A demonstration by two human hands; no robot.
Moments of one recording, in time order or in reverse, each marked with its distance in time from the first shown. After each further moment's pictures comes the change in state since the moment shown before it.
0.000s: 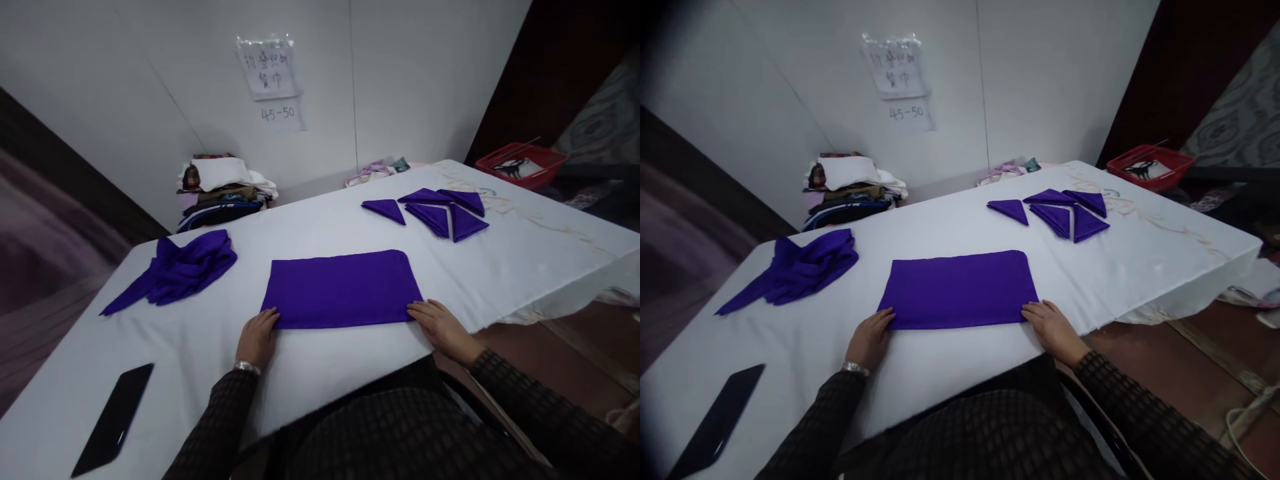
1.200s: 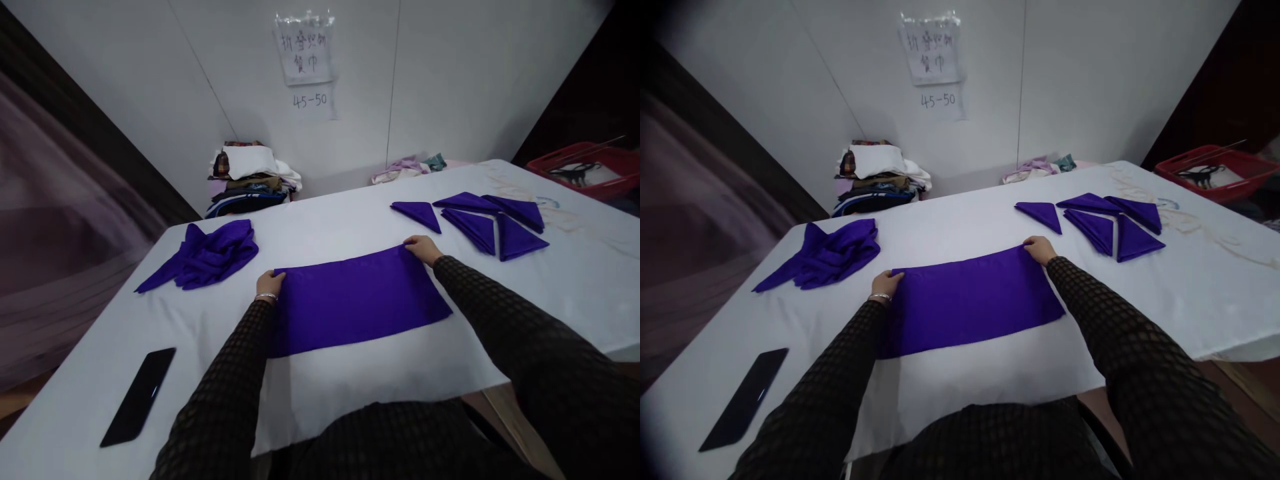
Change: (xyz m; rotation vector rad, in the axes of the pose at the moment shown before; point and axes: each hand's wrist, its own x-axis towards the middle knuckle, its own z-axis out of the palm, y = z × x) left_hand 0.125 -0.045 -0.013 -0.576 0.108 -0.911; right_hand 0.246 0.090 0.008 0.376 -0.062 0.598
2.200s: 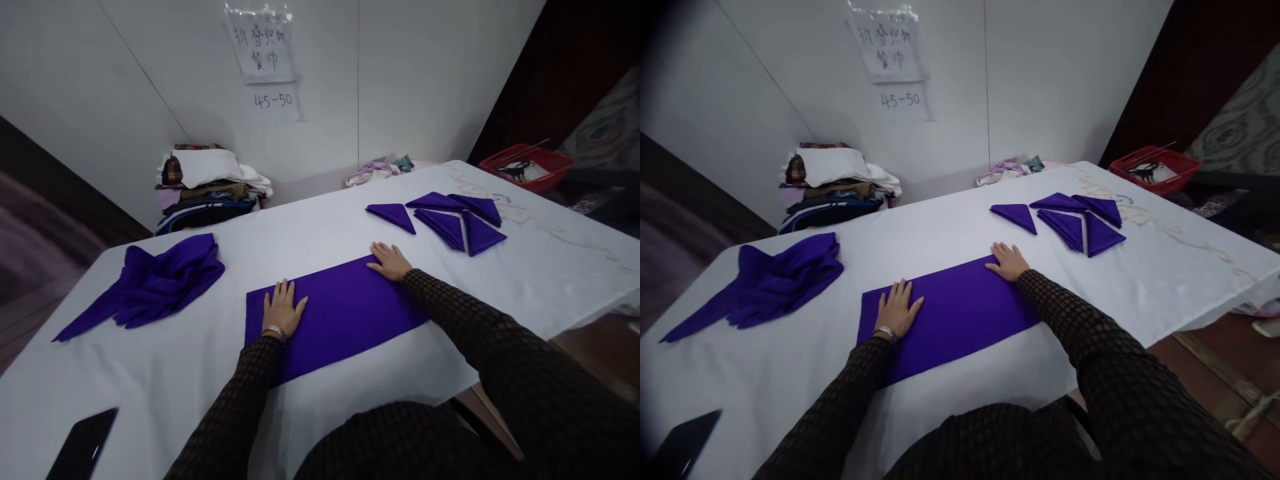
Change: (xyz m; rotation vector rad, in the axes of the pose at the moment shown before) left_hand -0.055 0.012 0.066 0.702 -0.196 0.610; right_hand -0.013 0.014 0.045 -0.449 -0.126 -0.349
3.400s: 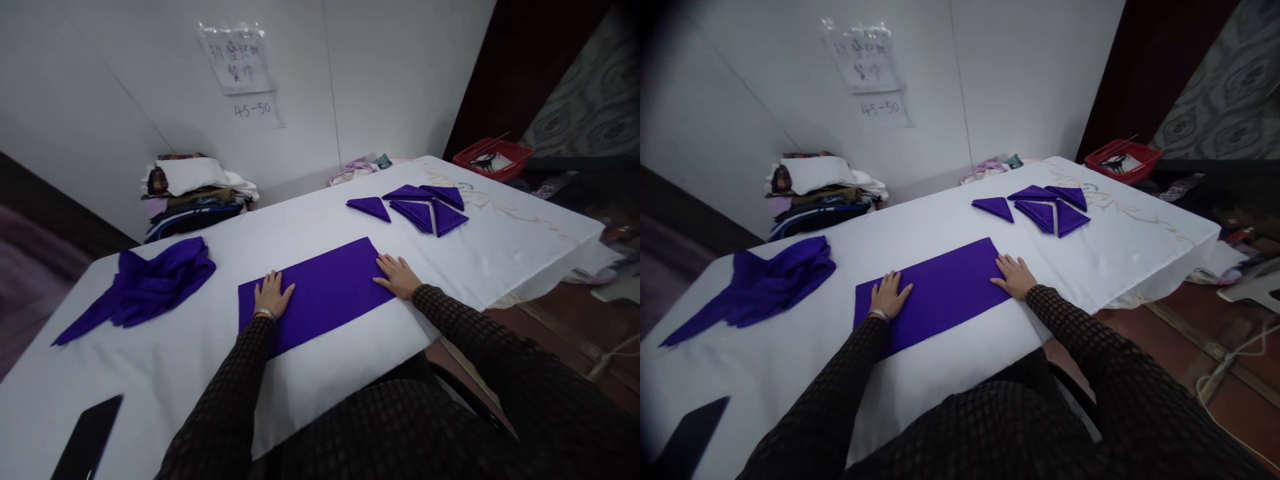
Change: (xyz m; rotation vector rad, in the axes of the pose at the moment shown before) left_hand 0.006 0.003 -0.007 -0.057 0.000 -0.021; right_hand -0.124 -0.004 -0.003 0.047 0.050 0.063
